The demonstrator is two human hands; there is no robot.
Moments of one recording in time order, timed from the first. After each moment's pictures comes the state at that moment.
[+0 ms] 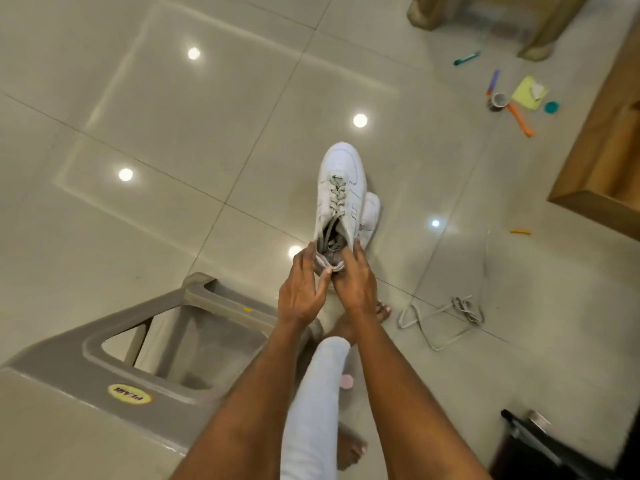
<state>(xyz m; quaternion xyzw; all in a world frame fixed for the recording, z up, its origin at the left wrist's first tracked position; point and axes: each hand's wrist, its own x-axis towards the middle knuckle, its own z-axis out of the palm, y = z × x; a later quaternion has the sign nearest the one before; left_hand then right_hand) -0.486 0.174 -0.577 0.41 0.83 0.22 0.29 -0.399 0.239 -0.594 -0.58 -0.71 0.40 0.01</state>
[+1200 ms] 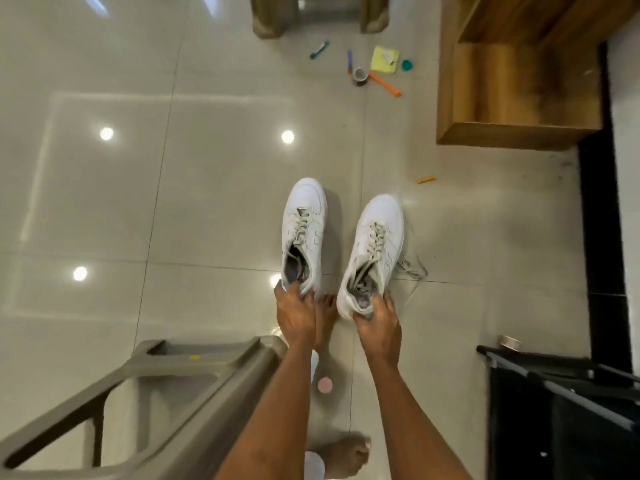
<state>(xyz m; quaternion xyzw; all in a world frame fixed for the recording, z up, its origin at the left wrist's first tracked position) -0.350 0.193 -0.599 0.35 0.86 0.15 0.34 -0.222 0.176 -0.608 -0.79 -0.49 0.37 0.10</state>
